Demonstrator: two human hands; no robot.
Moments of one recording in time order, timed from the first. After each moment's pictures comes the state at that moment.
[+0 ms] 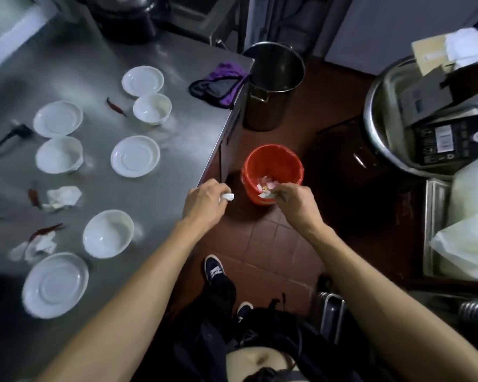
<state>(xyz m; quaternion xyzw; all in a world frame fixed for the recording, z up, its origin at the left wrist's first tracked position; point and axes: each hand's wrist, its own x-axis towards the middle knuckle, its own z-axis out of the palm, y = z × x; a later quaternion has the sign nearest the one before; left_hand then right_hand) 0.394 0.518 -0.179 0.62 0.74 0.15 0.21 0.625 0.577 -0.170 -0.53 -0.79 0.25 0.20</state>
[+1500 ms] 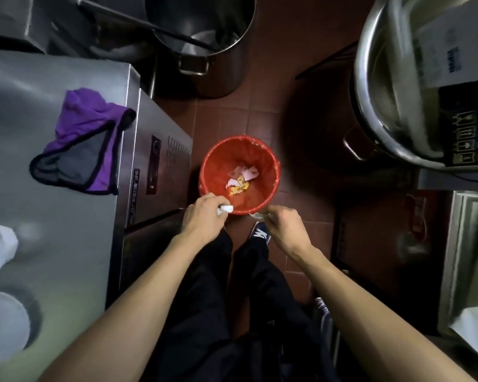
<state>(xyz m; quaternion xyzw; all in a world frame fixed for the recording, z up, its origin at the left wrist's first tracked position) 0.514 0.873 -0.327 0.60 0.69 -0.03 0.40 0.730 0.852 -0.358 -0.64 -0.61 0.45 0.05</state>
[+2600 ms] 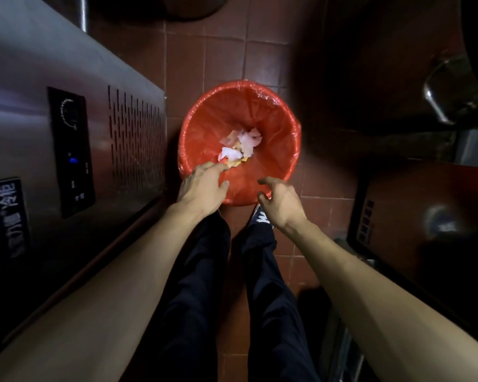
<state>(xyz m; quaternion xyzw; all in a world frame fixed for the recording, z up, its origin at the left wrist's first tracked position) 0.497 0.932 -0.577 0.60 0.67 -0.11 0.43 0.688 0.899 -0.580 -0.69 -0.52 0.49 -0.07</state>
